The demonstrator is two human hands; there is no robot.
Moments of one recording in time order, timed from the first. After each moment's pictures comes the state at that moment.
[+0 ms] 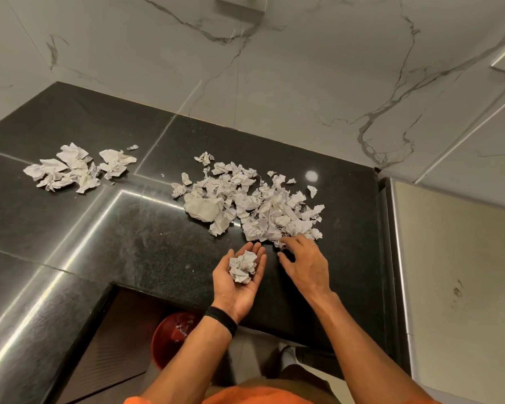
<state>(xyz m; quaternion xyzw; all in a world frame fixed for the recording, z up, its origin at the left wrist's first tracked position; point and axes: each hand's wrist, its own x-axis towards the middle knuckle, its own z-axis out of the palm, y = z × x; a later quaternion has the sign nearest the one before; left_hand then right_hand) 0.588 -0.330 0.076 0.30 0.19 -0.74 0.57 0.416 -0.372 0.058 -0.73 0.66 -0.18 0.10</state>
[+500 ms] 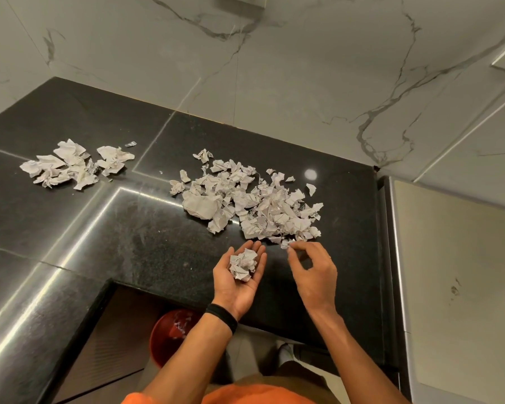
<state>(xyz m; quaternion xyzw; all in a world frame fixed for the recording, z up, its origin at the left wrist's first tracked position) 0.584 -0.332 0.070 0.31 0.19 -0.74 0.56 0.418 -0.332 0.090 -0.65 0.64 -0.39 0.16</state>
